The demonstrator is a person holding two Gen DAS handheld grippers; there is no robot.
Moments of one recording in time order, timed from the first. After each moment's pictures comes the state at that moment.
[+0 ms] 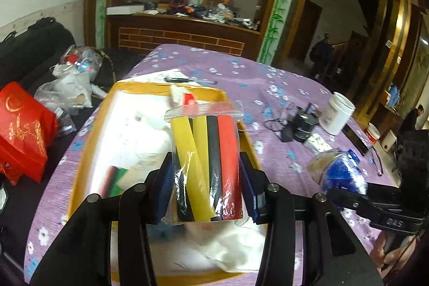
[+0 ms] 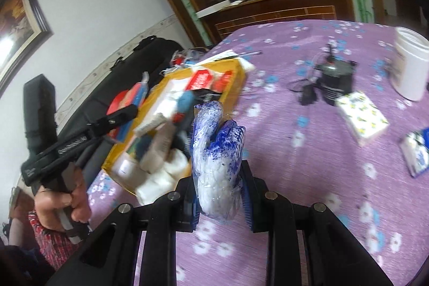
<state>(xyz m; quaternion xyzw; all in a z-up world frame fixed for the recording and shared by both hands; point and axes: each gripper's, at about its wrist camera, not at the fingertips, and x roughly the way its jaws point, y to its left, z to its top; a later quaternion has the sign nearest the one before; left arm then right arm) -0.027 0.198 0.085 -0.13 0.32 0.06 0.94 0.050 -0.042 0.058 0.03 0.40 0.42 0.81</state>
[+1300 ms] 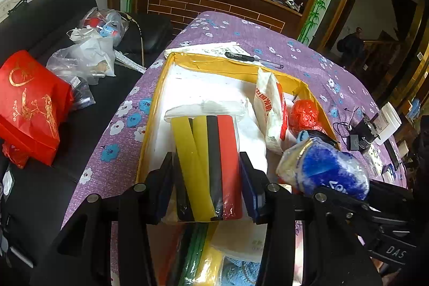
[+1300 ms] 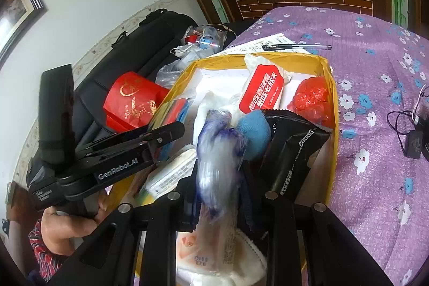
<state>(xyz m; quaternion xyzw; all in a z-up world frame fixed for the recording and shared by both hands) 0.026 0.298 0.033 -0.16 0.40 0.11 0.90 0.094 0.127 0.033 -0.01 0.45 0.42 0.79</state>
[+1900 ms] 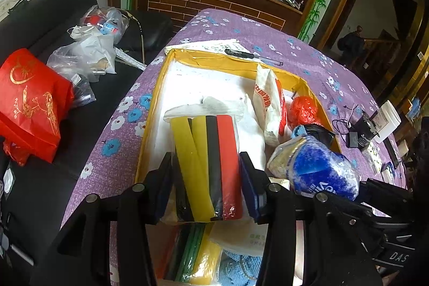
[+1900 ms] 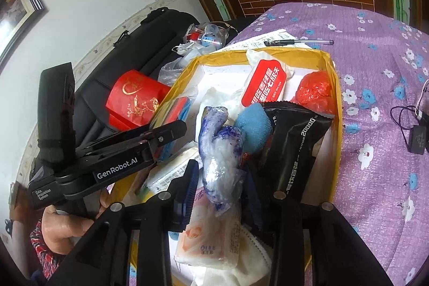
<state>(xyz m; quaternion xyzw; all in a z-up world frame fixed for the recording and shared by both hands) 0.023 0.298 0.033 -0.17 0.41 0.11 0.89 0.089 0.123 0.035 -0.01 0.45 0.43 0.78</state>
